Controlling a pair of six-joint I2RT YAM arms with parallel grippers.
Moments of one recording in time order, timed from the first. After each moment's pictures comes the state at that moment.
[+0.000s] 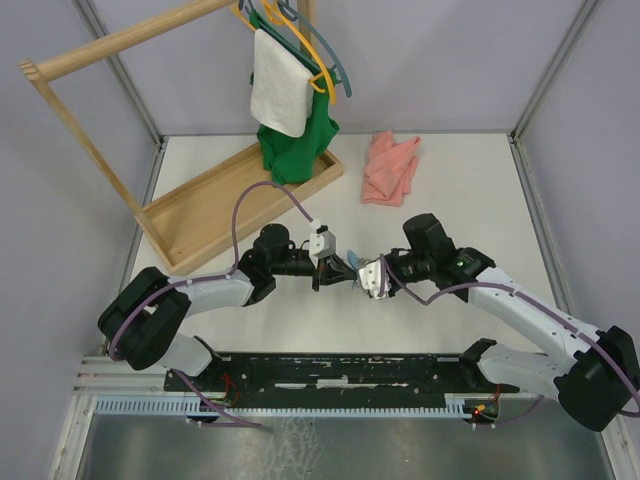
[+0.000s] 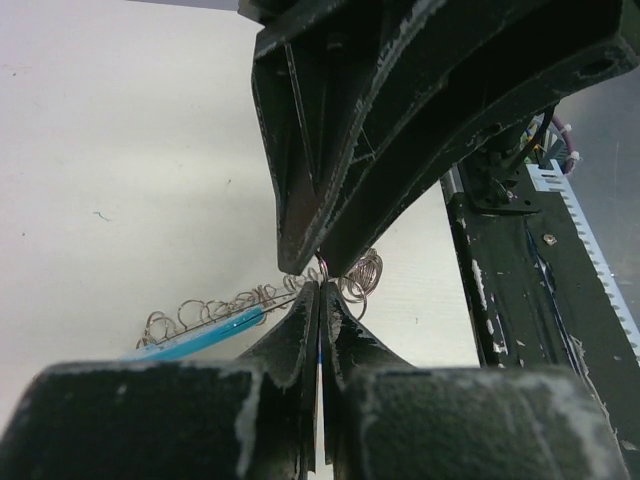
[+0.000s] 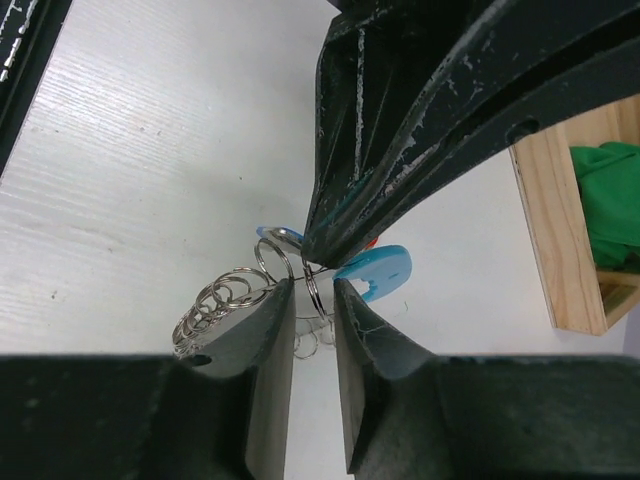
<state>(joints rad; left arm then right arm) -0.72 1.45 0.57 0.75 0.86 0.05 0.65 1.08 0.78 -0.45 -0.67 -1.15</state>
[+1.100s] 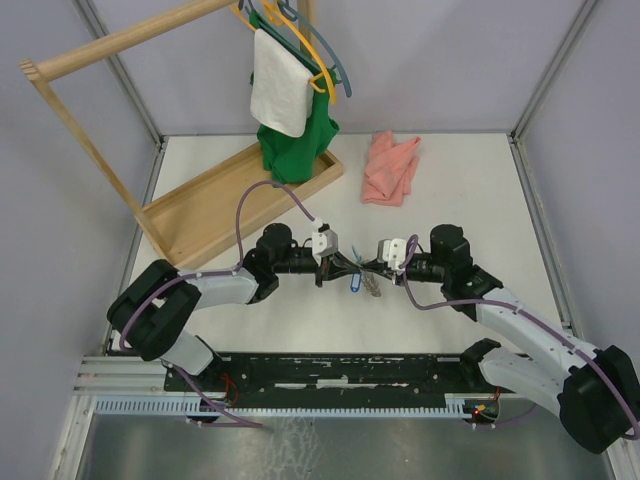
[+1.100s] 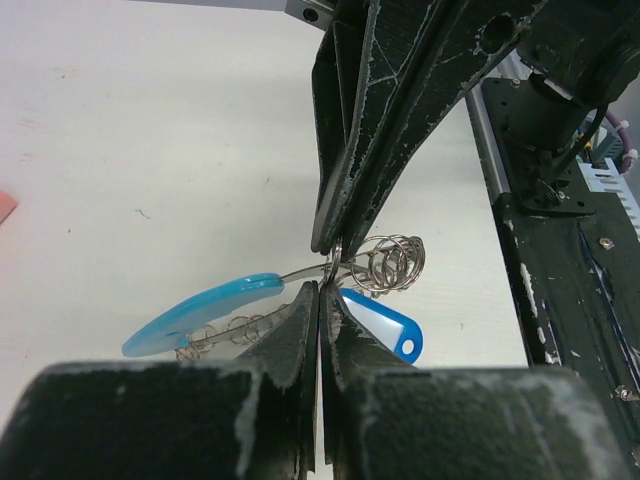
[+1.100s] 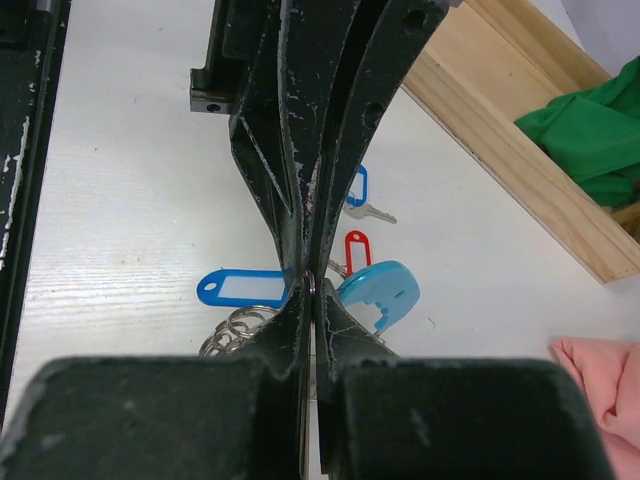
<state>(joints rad) -0.72 1.52 0.58 0.80 0.81 0.09 0.54 0.98 0.52 0.10 -0.78 -0.60</state>
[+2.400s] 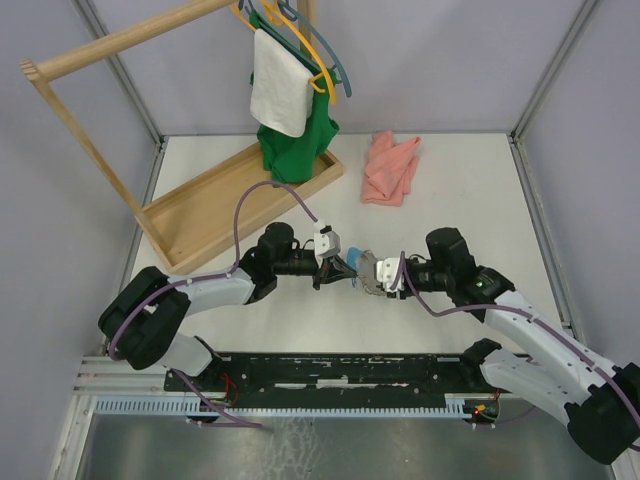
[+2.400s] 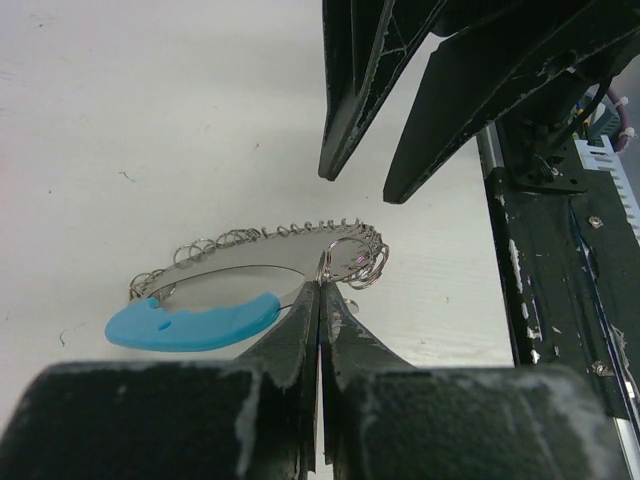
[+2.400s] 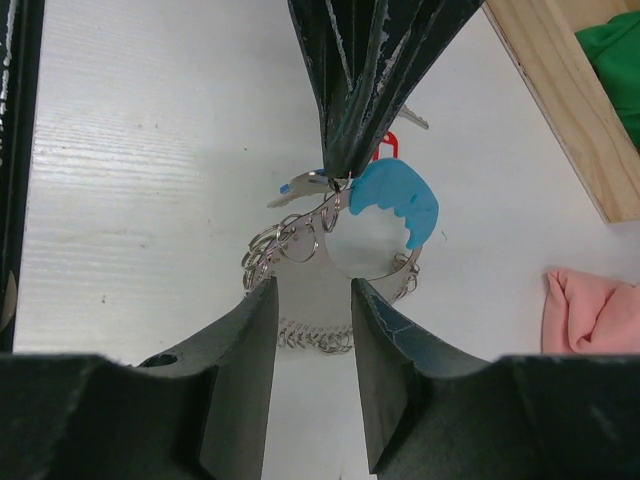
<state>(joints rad) -0.73 1.45 0.60 0.62 0.79 0.13 0.57 0.89 0.62 -0.37 -0.63 -0.88</state>
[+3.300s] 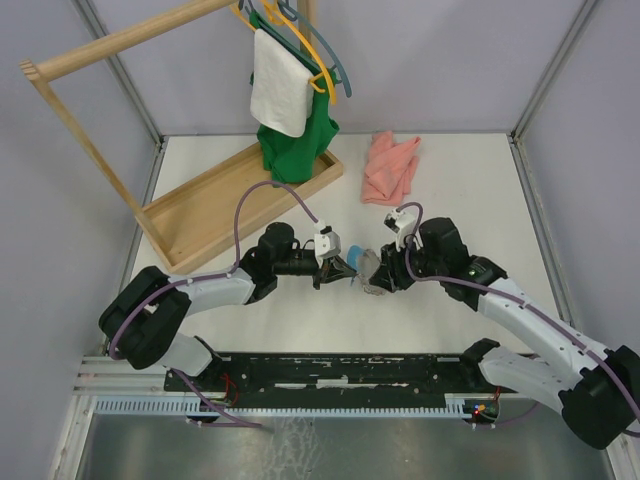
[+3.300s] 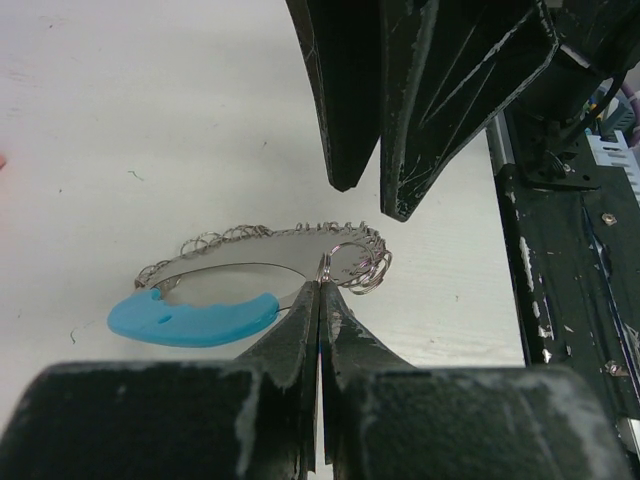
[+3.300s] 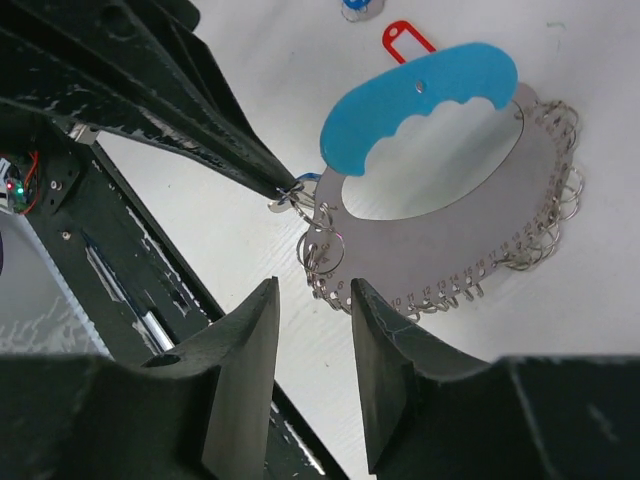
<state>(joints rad) -0.73 1.46 0.60 0.62 0.78 0.15 0.58 0.98 0.69 -0.35 -0.43 0.17</state>
